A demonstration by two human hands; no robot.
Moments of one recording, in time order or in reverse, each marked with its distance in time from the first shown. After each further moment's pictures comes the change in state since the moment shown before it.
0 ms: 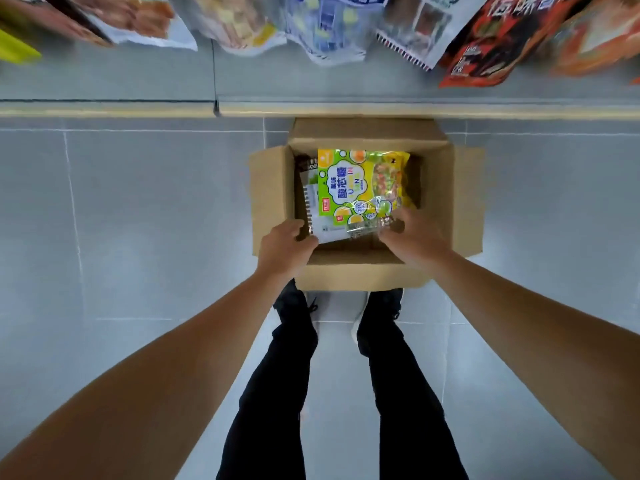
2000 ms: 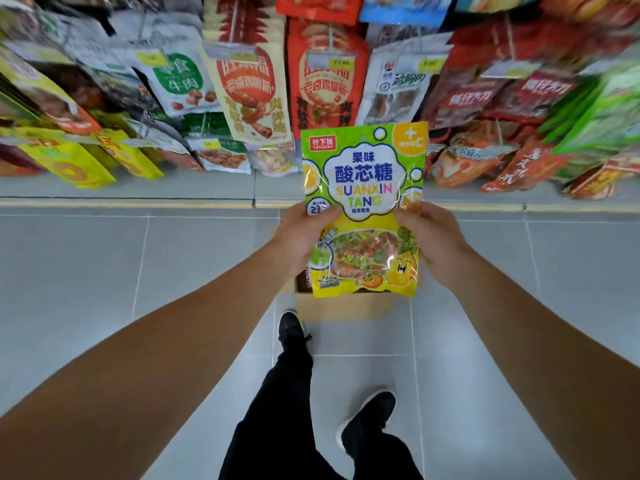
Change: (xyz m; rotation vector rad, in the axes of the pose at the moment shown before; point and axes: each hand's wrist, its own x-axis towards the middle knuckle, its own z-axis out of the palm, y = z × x) left_hand -0.317 0.101 -0.115 -0.667 -0.209 0.438; right_hand -0.335 -0.064 -0.146 0.793 0.275 -0.226
